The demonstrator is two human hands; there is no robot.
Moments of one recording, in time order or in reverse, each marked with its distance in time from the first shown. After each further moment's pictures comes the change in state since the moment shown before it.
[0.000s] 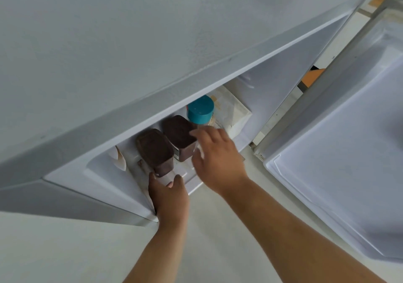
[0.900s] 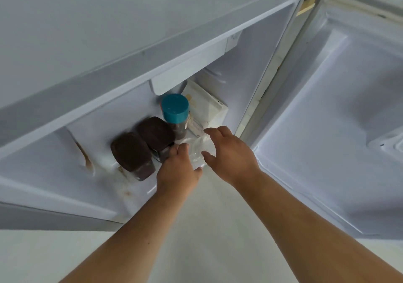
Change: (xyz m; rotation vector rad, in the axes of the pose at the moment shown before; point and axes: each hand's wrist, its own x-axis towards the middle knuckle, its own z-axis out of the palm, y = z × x) left_hand 0.003 0.033 0.057 0.988 -0.443 0.763; right_hand -0.023 0.078 -0.028 -0.102 -0.145 0.204
